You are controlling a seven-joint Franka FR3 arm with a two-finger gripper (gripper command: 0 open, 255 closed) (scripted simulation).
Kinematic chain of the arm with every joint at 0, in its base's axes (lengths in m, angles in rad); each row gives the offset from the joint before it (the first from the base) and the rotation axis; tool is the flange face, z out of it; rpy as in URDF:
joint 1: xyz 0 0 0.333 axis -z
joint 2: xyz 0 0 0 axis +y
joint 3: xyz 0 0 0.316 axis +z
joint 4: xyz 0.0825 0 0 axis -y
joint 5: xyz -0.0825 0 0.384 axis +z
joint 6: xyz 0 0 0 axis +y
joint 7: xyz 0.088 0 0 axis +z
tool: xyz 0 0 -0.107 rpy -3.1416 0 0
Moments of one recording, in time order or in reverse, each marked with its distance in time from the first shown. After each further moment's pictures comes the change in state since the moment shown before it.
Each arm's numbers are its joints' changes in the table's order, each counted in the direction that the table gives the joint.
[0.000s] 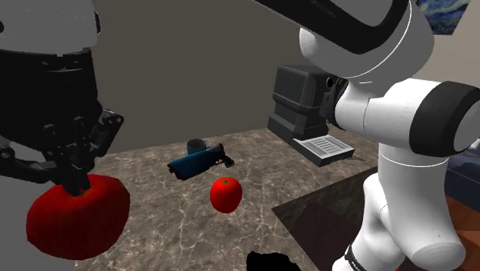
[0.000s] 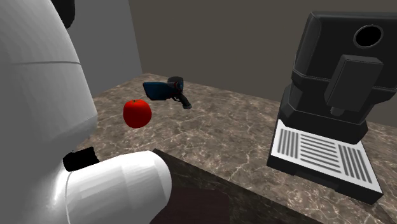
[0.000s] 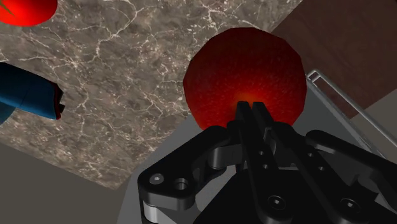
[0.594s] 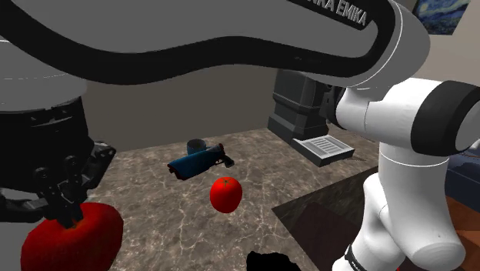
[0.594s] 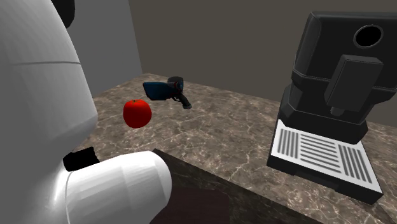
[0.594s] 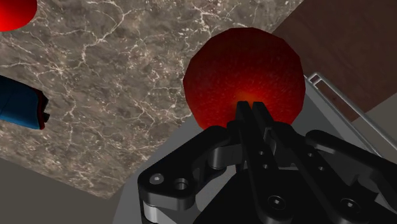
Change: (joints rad) arm 0.005 -0.008 0.004 -0.125 0.004 -0.110 -0.035
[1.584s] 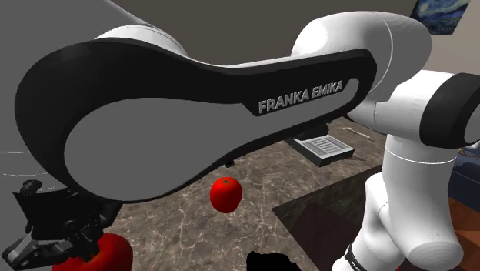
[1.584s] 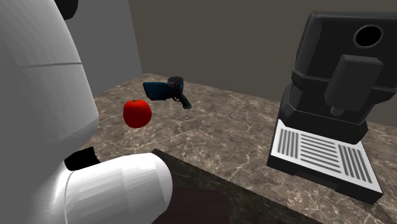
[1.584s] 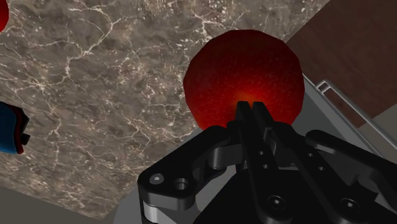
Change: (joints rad) arm 0.057 -0.073 -0.002 -0.308 0.034 -0.241 -0.009
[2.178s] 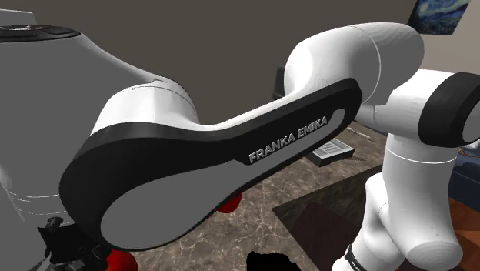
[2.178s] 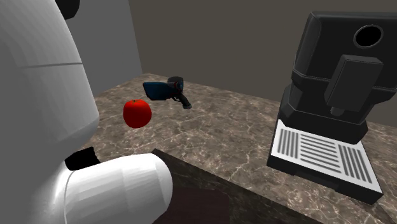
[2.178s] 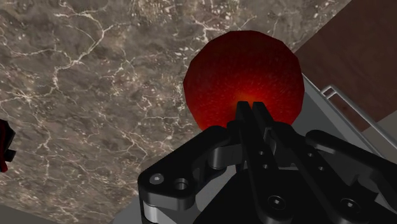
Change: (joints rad) arm 0.013 -0.006 -0.005 -0.130 -0.002 -0.123 -0.010
